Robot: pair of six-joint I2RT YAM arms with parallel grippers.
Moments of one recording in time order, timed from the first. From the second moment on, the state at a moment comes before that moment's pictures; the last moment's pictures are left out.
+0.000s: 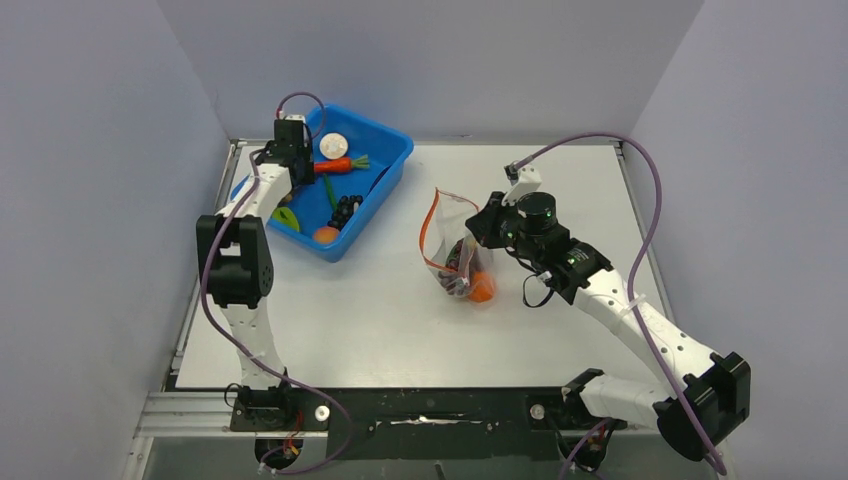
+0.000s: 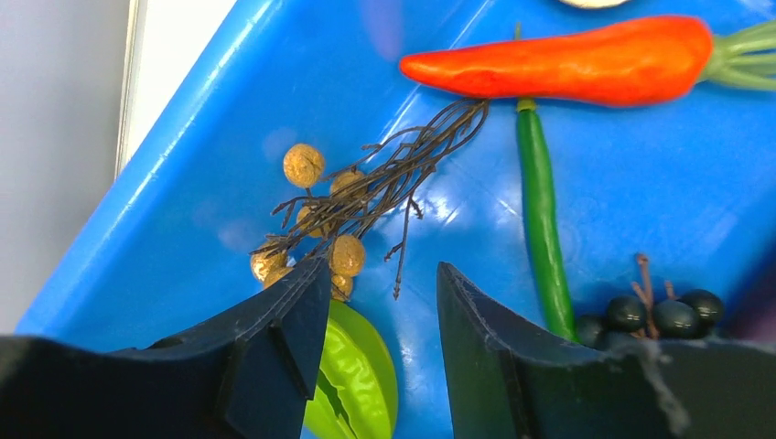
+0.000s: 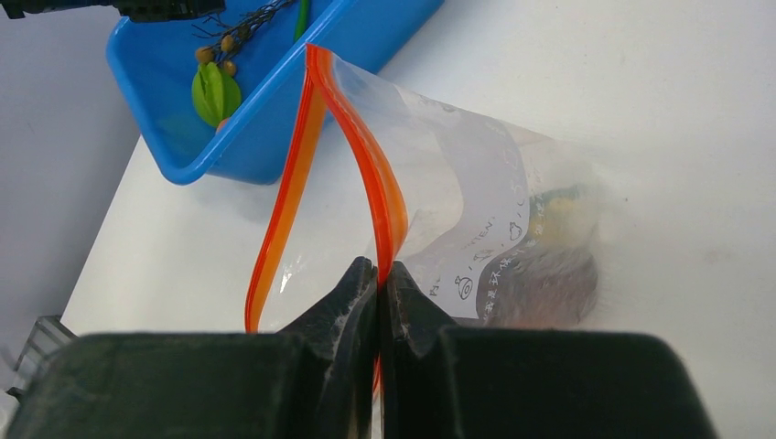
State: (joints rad) left arm -0.06 2.03 1.68 -0.39 -0.30 -0.07; right arm 0.57 1.14 0.98 -0.23 0.01 0.47
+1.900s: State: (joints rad) left arm -0.09 1.71 1.49 -0.38 -0.07 -0.18; right arm 0.56 1.14 0.98 -0.23 -0.01 0.50
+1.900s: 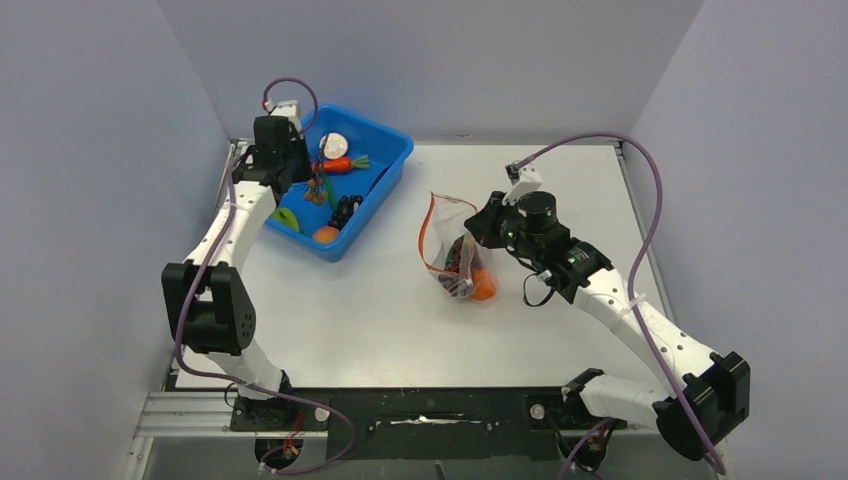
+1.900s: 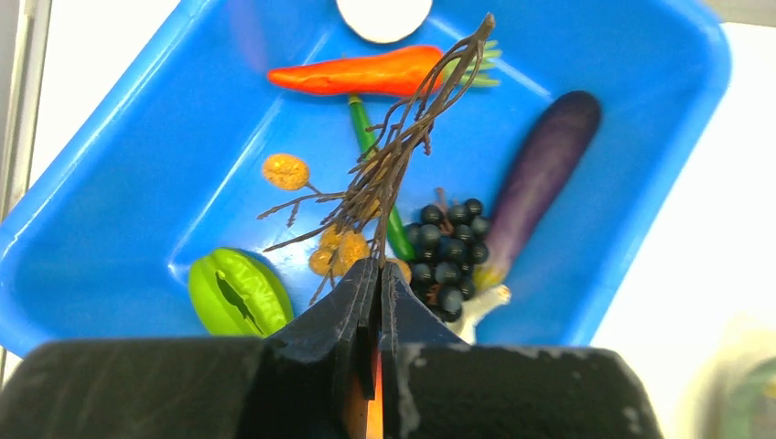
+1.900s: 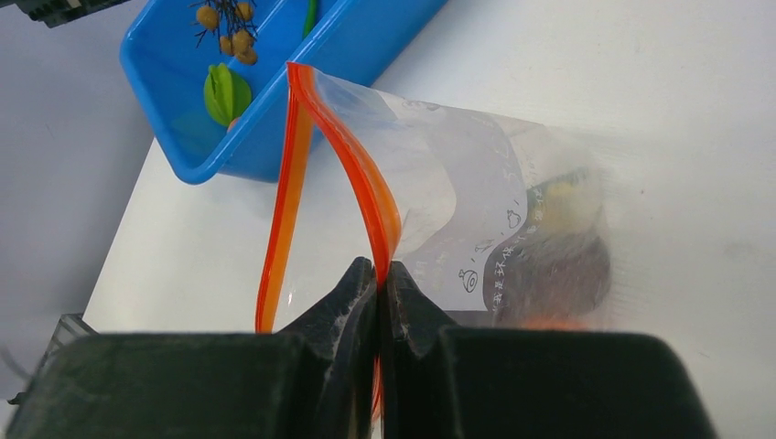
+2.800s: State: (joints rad) left arm -0.14 1.16 1.11 -0.06 0.38 -0.54; right arm 0.56 1.29 1.03 -0.17 -0.06 0.57
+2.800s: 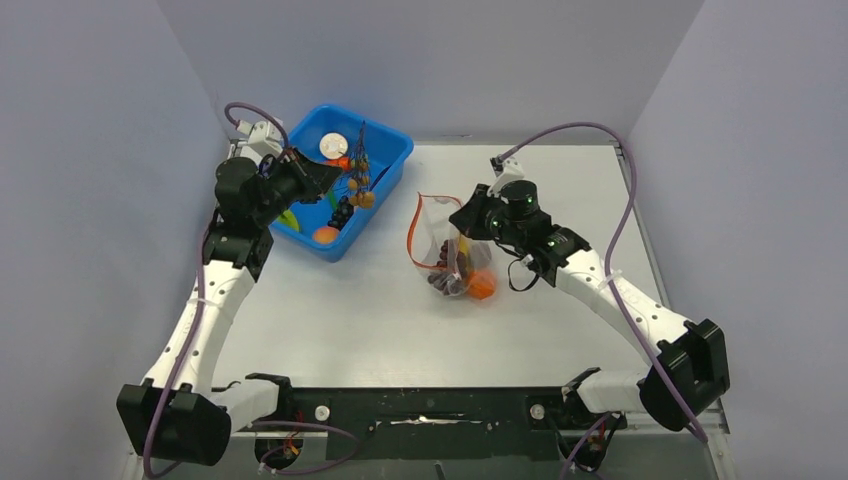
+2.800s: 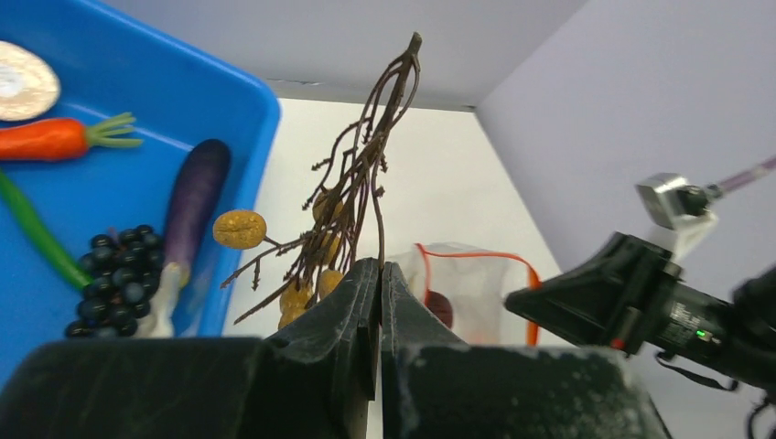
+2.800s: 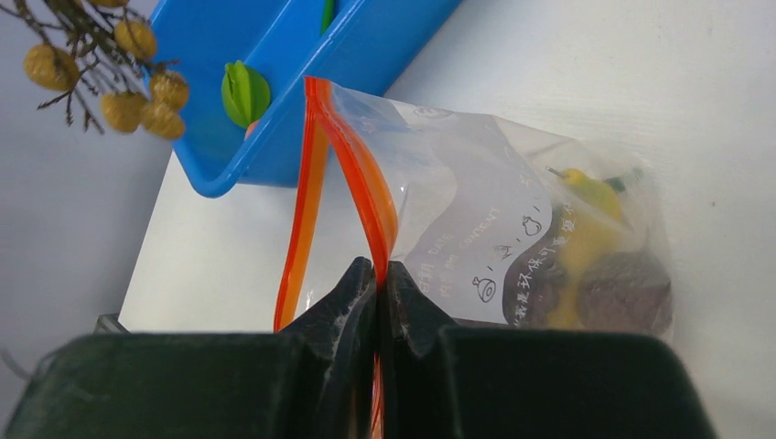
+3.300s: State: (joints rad) left arm -0.25 1.06 0.90 0.37 0.54 -0.95; right arm 0.57 1.33 1.05 -0.14 -0.10 0.62
